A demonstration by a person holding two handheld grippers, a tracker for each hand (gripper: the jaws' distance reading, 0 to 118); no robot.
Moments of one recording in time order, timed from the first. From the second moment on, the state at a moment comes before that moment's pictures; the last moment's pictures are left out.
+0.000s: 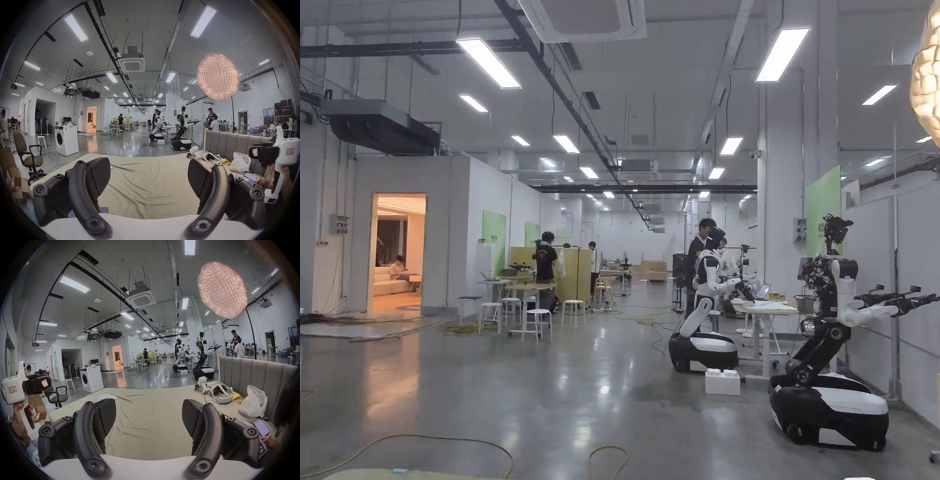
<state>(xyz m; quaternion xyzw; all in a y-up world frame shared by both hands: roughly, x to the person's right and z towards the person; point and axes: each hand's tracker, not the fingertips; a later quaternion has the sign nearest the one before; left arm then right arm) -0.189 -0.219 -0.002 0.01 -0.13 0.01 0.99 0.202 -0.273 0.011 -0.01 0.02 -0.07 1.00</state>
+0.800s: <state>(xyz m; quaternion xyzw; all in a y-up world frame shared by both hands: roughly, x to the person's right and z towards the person) -0.190 -0.225 -0.005 0.01 -0.12 0.02 0.99 0.202 -0.278 0.018 0.00 0.02 -0.08 1.00</state>
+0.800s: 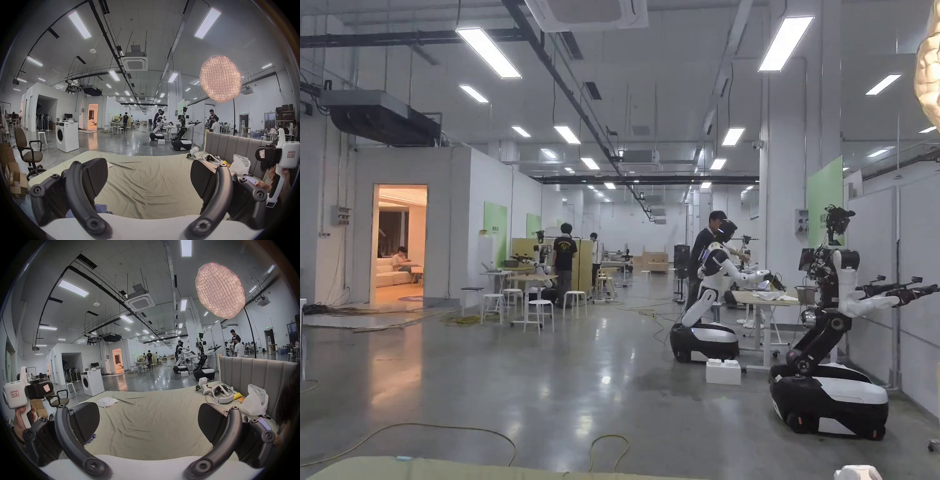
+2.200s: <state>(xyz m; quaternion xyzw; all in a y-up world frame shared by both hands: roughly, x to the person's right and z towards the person) -0.191 -0.214 0.003 0.01 -0.13 0.04 0.99 0.162 -0.246 -0.005 -0.20 0.00 -0.23 0.95</state>
